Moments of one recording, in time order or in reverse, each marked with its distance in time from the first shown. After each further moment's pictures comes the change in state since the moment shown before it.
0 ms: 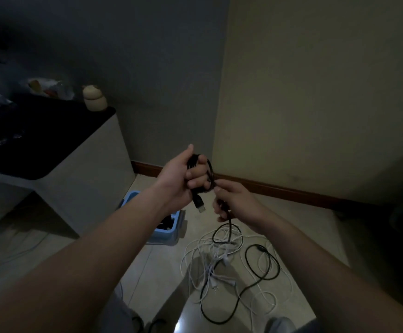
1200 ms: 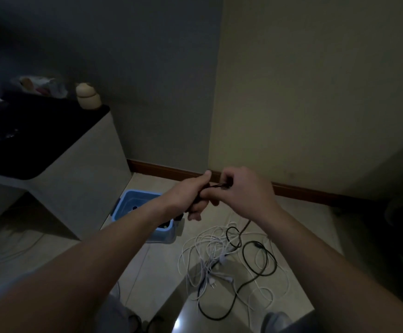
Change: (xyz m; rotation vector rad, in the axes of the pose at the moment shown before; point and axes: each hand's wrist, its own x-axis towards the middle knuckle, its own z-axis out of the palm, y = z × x) left_hand 0.004 -0.030 -0.021 0.825 -0.124 -0.087; right_hand -0.013 -0.022 -0.013 -0.963 0.477 -0.223
